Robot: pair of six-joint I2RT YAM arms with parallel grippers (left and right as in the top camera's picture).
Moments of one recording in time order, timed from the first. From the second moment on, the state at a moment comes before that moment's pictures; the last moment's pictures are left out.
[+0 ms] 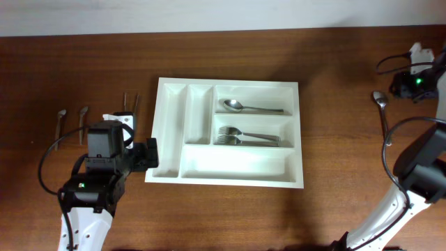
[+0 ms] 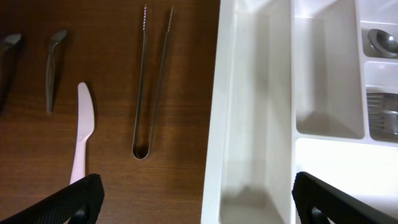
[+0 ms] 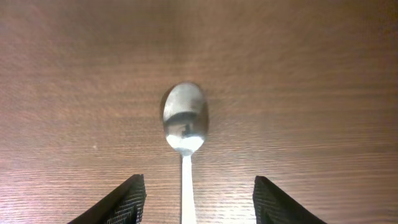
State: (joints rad) left arm -0.05 1.03 0.85 -0.72 -0.06 -0.07; right arm -0.54 2.23 2.00 -1.00 -0.16 -0.47
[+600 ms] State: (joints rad) left arm -0.05 1.03 0.85 -0.72 -0.05 -0.07; right arm -0.54 2.36 2.00 -1.01 -0.16 -0.47
